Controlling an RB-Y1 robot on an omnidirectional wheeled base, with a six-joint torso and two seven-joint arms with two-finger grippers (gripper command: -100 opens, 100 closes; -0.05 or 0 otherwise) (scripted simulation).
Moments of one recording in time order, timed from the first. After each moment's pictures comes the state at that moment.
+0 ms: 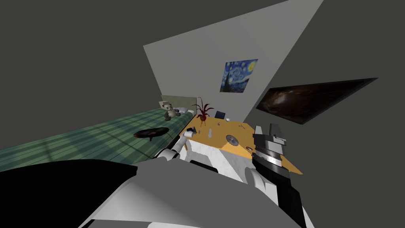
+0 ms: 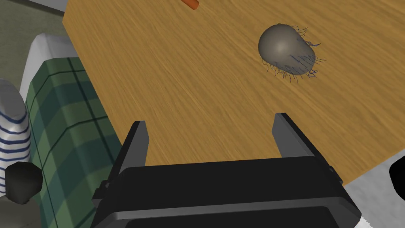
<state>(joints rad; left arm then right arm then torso) -0.39 0.13 0.07 -0.96 0.22 0.43 0.50 0.50 0.02 -0.07 -2.37 -0.04 -0.44 0.14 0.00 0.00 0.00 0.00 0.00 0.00</state>
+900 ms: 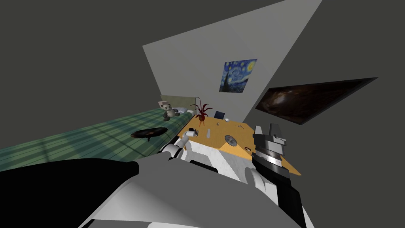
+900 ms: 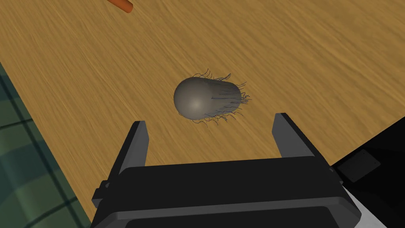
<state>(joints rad) -0.51 0.11 0.08 -0.74 0.24 0.51 0.57 0.50 0.02 -0.07 -2.37 -0.04 -0.44 0.14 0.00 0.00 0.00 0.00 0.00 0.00</state>
